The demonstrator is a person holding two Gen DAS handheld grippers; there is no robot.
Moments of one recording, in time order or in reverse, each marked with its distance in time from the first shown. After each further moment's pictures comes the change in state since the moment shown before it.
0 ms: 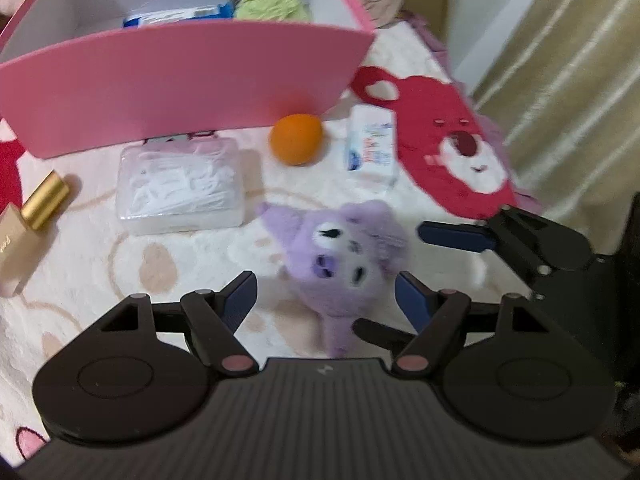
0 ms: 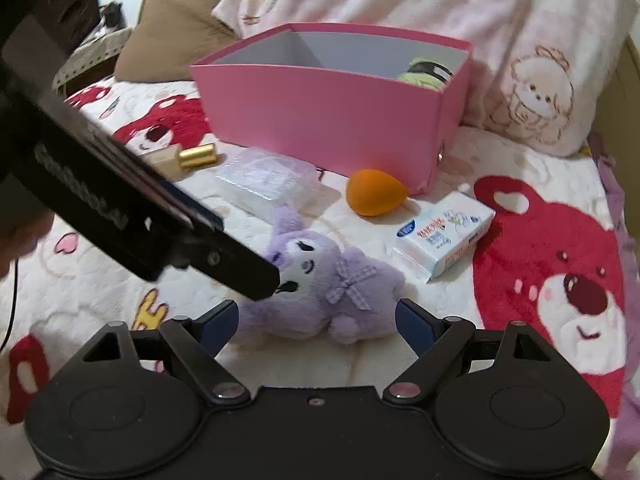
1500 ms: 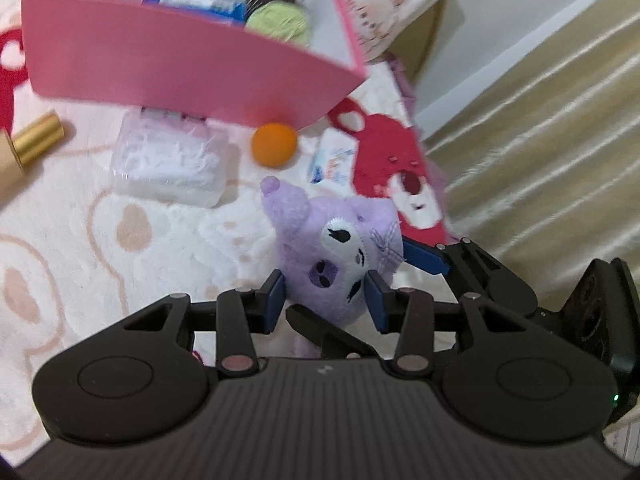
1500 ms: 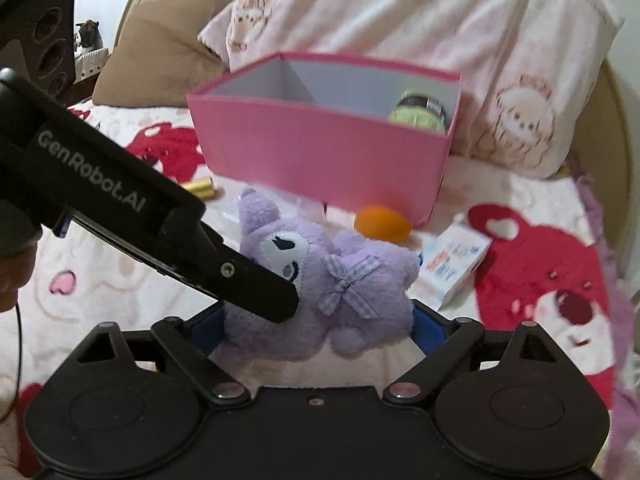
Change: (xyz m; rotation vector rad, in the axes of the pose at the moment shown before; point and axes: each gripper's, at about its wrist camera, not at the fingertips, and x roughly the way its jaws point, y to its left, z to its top) left arm -0.050 0.025 -0.009 -0.199 -0.048 -0.254; right arm -0.038 0.040 0.028 0.017 -0.058 -0.064
